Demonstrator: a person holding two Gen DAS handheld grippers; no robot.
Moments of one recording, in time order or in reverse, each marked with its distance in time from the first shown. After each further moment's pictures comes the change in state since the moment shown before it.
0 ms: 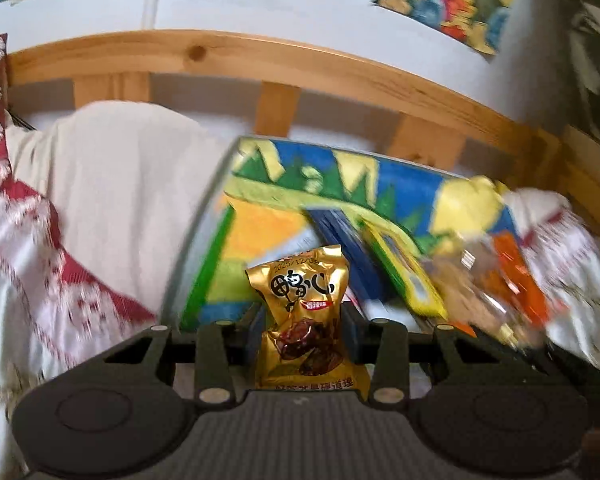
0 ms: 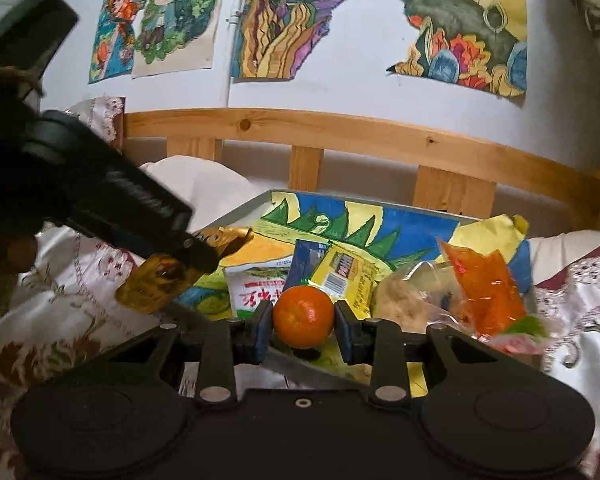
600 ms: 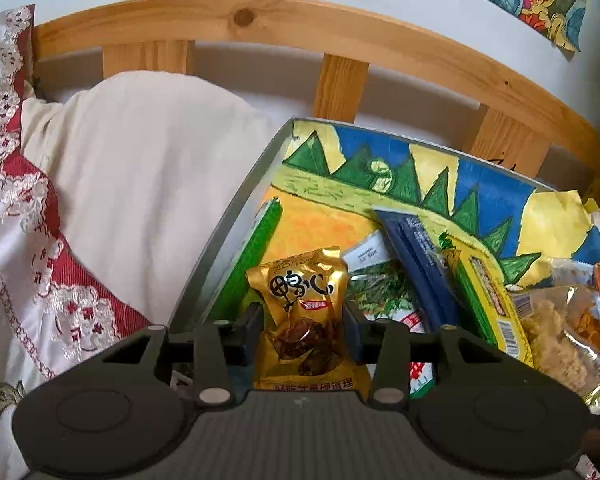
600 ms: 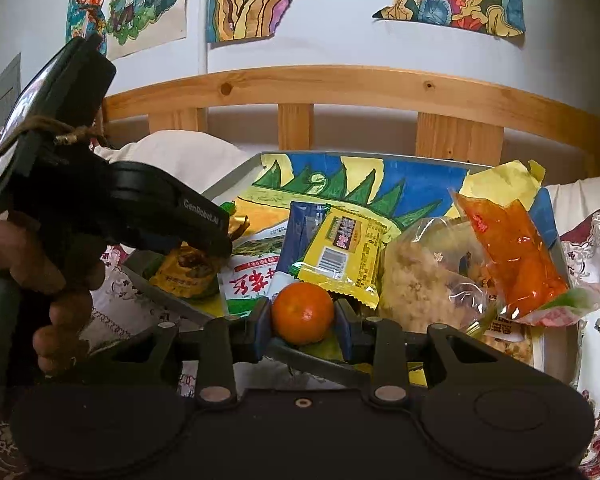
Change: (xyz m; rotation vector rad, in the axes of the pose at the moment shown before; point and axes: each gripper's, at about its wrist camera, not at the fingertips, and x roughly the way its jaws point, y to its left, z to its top) left arm 0.067 0.006 -0.002 -0.088 0.002 0.142; right arm 0.025 -0.004 -0.001 0.083 0.117 0.011
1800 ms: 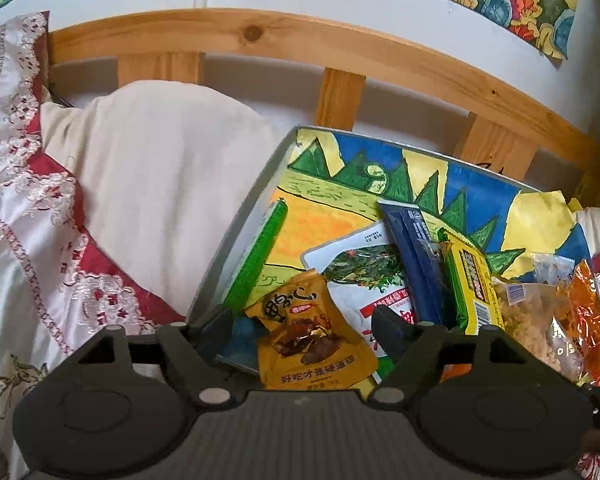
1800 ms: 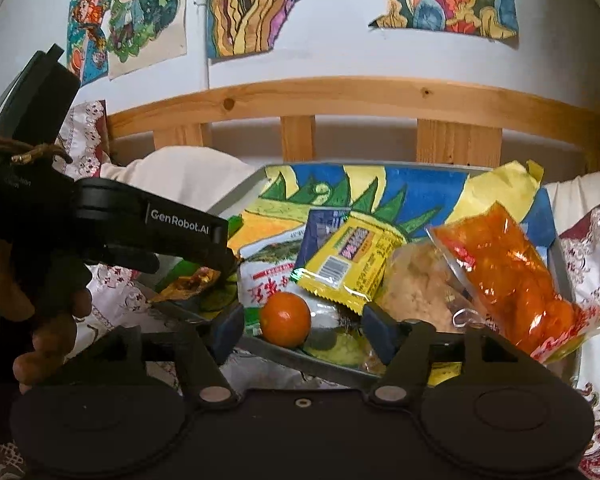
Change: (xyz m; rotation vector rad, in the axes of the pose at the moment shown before) left arm -0.034 0.006 -0.012 -0.005 -0.021 -0.019; right arm -0.014 0.001 0.003 0.040 -0.035 0.026
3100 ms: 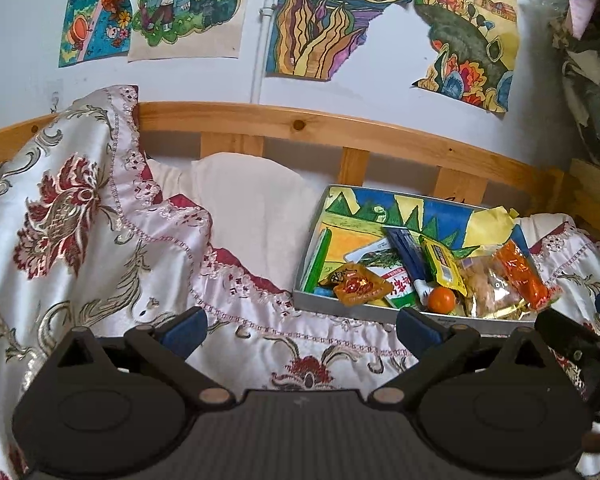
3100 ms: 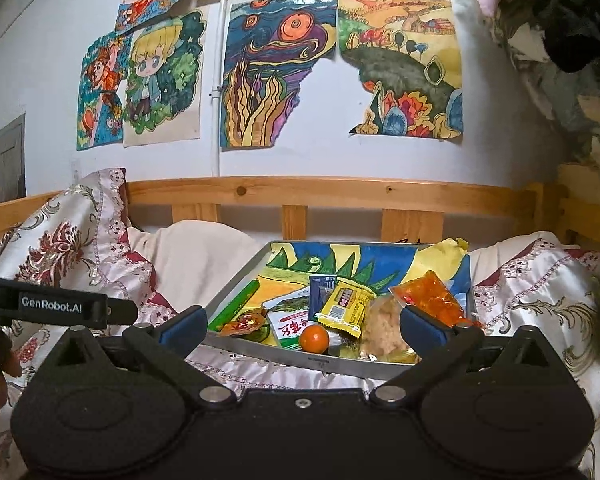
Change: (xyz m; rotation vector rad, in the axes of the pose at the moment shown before) left arm -0.176 0.067 -0.069 0.052 -0.192 -0.005; right arm -0.152 0.060 -0.002 0.006 -0.193 -0.121
